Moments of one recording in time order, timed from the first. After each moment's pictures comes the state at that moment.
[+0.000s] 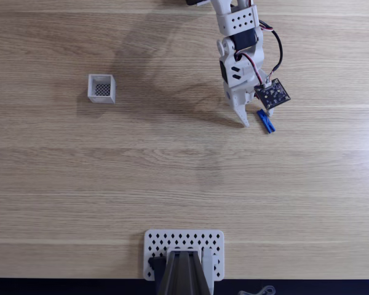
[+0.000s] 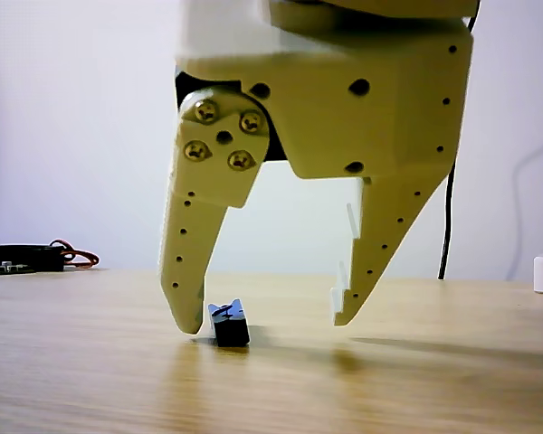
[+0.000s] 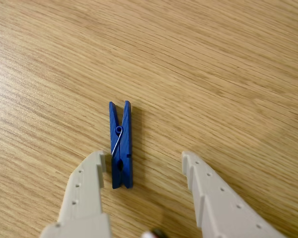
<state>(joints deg) -22.4 72.4 105.8 20.9 -98.9</state>
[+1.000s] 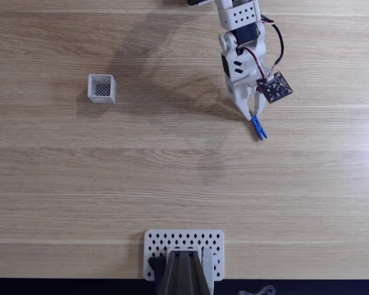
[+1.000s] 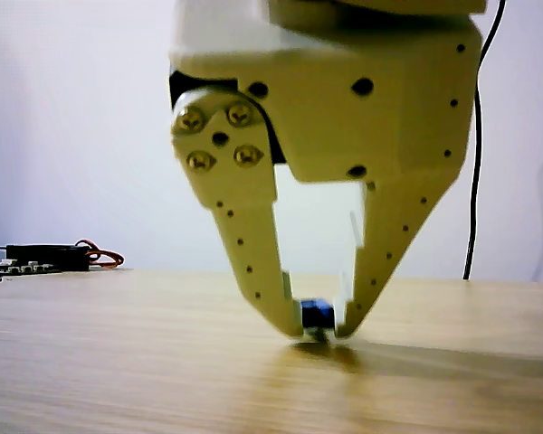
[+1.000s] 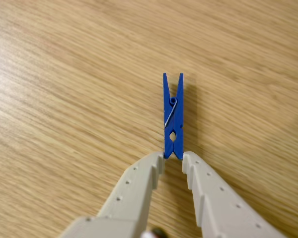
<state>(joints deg) -23.3 76.8 112.2 19.0 -98.5</state>
